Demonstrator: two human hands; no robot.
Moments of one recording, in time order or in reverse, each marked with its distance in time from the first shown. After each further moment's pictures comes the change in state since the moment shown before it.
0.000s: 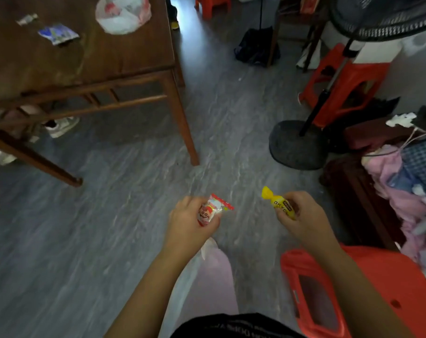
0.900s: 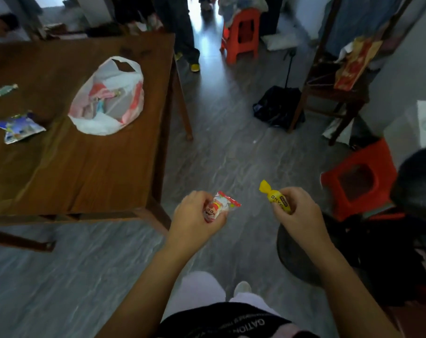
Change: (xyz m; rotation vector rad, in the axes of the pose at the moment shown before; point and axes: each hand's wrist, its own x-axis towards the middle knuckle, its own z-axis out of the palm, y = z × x) left_hand 0.536 0.077 0.016 -0.012 0.116 -0.037; right_hand 0.573 -0.023 -0.034 0.111 -0.030 -0.104
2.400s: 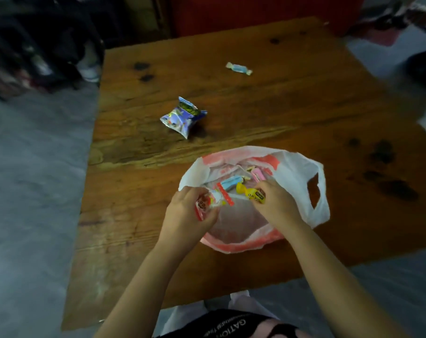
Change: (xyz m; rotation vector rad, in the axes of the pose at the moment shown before) left_hand 0.347 -0.187 -0.136 0.141 0.933 -1.064; right_hand 0.496 -0.295 0.421 -0.319 -1.122 -1.169
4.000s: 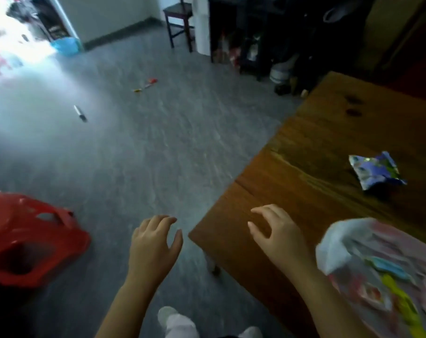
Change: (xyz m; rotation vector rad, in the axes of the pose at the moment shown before) left_hand -0.242 -0.126 -0.127 0.389 0.541 -0.761; right_hand -0.071 -0.241 0.084 0.133 -0.282 -0.925
